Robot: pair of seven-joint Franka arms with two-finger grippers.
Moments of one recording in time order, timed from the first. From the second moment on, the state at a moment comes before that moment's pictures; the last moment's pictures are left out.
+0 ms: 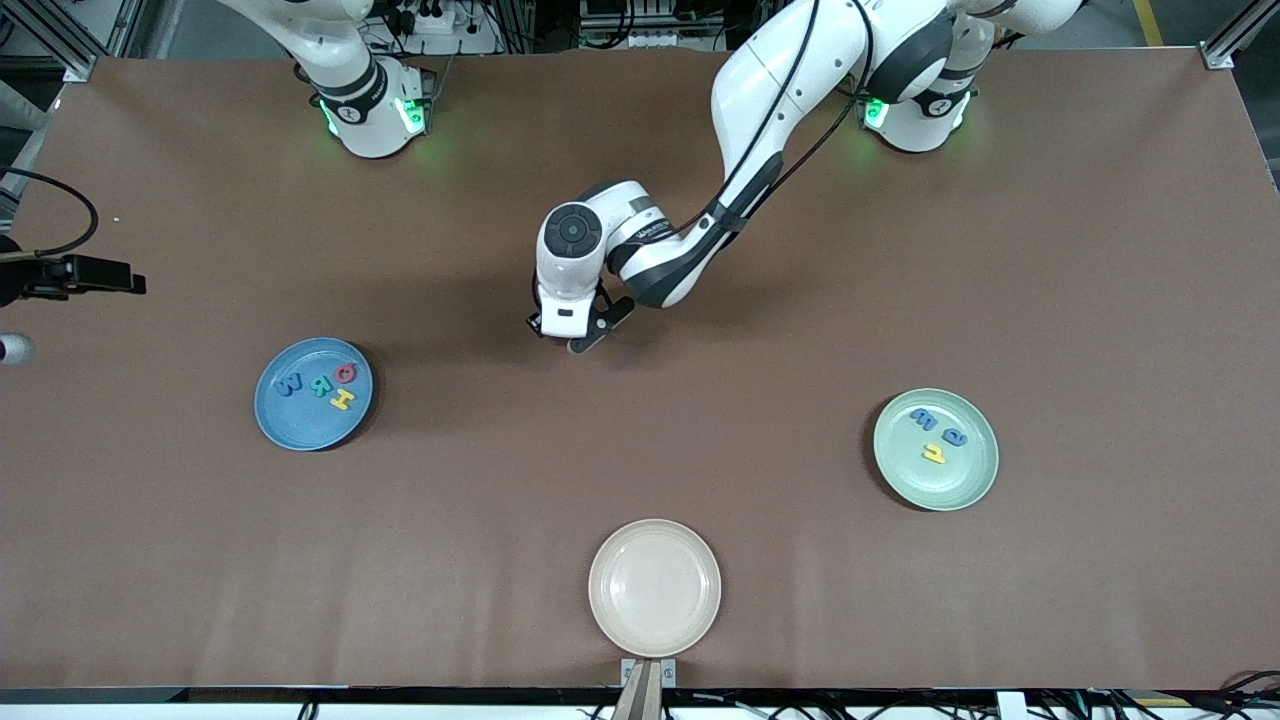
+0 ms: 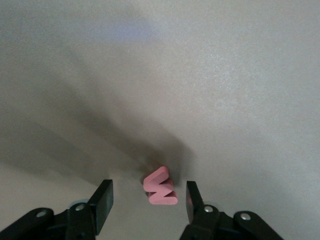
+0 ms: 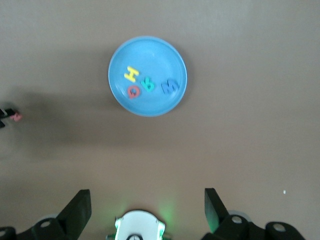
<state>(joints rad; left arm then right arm) -0.83 1.02 -0.23 -1.17 0.00 2.28 -1.69 -0.17 0.25 0.04 -1.36 0.00 1.33 -0.19</state>
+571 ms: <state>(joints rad) -0.83 1.05 -0.23 -1.15 -0.03 2.29 -1.69 -0.01 0.09 -0.01 -1.59 0.01 1.60 -0.19</state>
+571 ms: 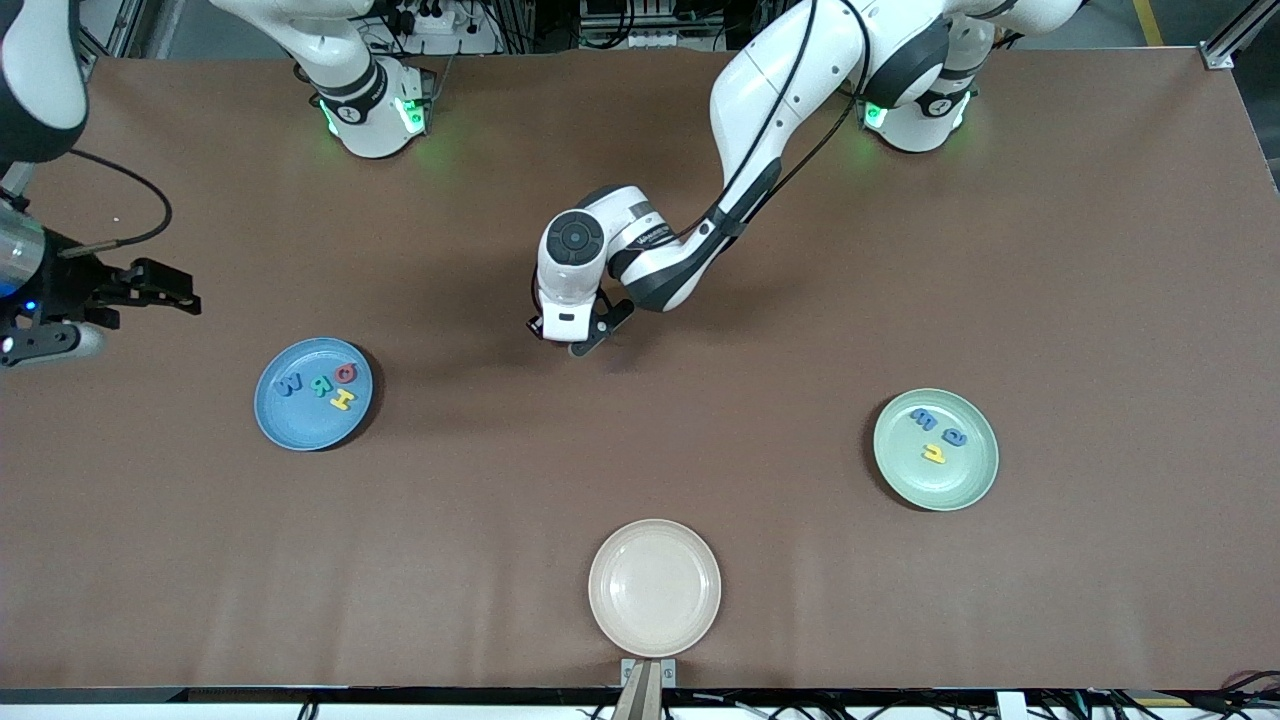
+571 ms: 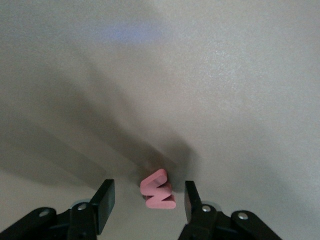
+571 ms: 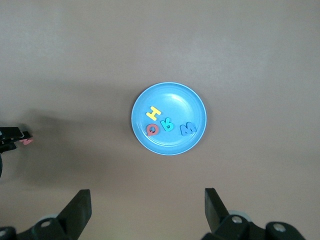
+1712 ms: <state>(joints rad) -0.83 1.06 -0.23 -1.15 -0.06 2.31 -1.69 0.09 -0.01 -0.13 -1.67 0.01 1.65 -0.19</state>
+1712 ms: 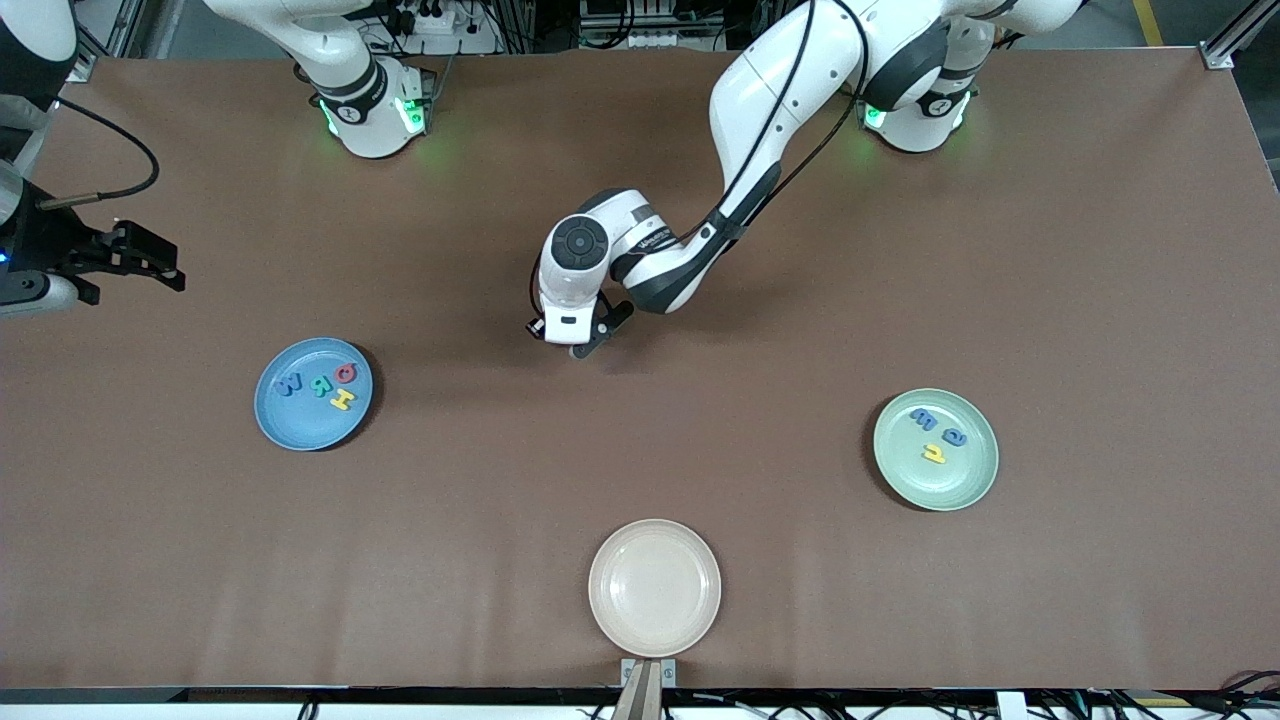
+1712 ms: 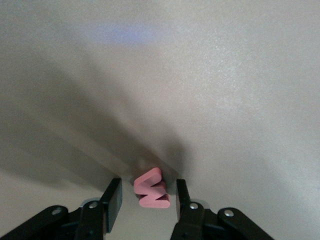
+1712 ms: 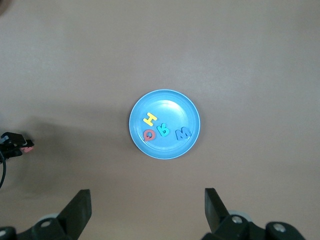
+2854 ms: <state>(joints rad) -0.82 1.03 -0.17 -1.10 -0.08 2.23 -1.69 0.08 -0.01 -0.13 -1.67 0.02 1.65 -0.19</state>
